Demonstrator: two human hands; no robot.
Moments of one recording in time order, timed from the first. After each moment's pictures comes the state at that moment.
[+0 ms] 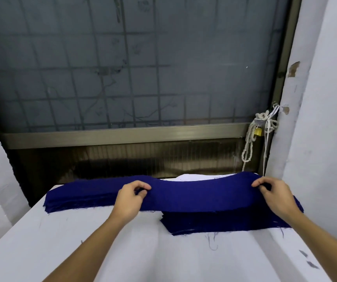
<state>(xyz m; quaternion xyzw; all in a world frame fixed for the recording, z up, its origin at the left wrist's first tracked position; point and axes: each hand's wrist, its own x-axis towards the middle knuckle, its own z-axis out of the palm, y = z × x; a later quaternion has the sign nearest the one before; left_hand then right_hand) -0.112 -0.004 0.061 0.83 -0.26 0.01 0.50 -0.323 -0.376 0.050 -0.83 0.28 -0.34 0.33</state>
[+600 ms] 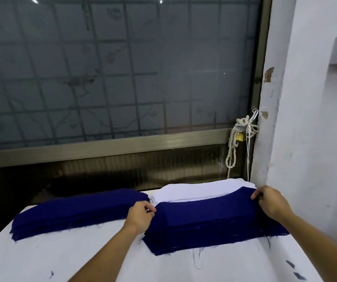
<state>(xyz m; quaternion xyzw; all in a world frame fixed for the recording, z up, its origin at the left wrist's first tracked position) -0.100 -0.102 0.031 0.89 -0.22 -0.10 0.39 -0.323 -0.459 0.028 -0.87 0.40 -0.19 0.22</state>
